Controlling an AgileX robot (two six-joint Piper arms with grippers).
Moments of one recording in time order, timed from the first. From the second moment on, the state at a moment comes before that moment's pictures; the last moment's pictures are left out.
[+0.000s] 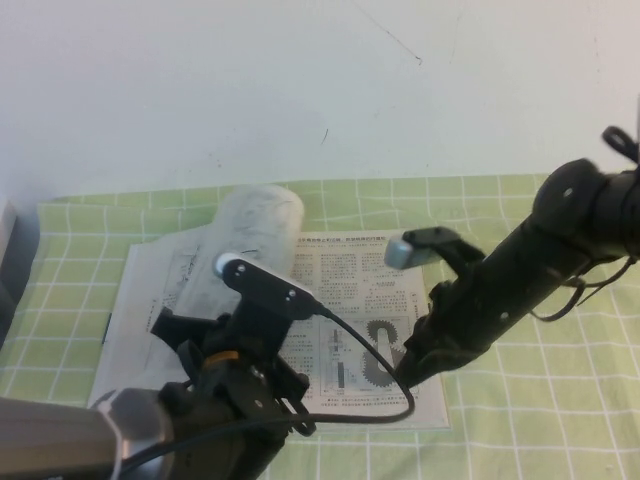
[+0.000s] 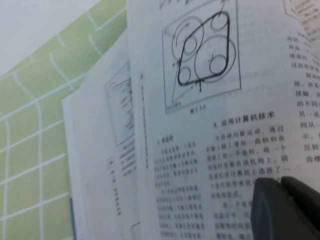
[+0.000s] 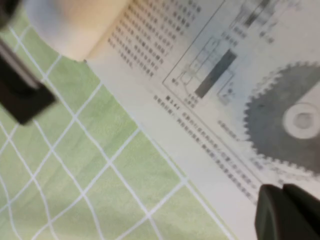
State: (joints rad) right arm 0.38 2.00 -1.28 0.78 0.95 -0.77; left arm -0.85 1.74 -0.76 -1.49 -0.74 1.31
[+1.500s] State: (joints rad) right arm 0.43 1.03 -1.27 -0.21 1.13 -0.19; left arm -0.58 1.05 -0.69 -0.24 0.40 0.13
